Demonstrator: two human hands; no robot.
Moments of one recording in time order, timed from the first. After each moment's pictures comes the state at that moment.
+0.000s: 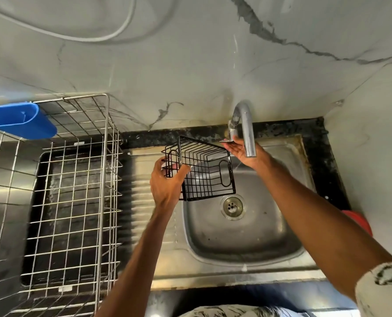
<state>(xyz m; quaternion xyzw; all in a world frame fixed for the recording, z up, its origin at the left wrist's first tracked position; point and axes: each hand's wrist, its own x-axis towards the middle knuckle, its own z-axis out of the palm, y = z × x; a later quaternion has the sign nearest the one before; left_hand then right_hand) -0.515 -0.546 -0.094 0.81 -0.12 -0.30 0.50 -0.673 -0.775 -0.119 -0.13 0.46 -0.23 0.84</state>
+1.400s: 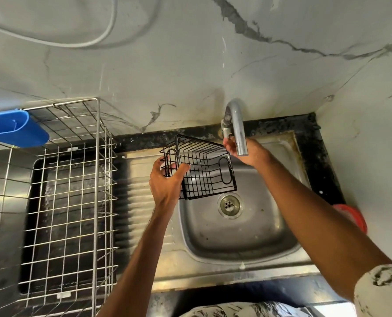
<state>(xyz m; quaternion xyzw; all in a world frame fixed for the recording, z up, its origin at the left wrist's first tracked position) -0.525 -0.557 -0.084 0.80 -0.10 -0.33 0.49 -0.682 -0.780 -0.101 -0.20 0.53 -0.18 0.81</state>
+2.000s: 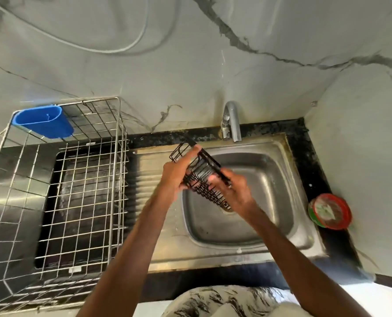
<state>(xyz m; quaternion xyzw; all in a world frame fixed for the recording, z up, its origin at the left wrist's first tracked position) -0.559 -0.535 0.014 0.73 -0.05 -0.50 0.46 -0.736 -0.579 -0.030 -0.71 0.35 -0.28 0.55</state>
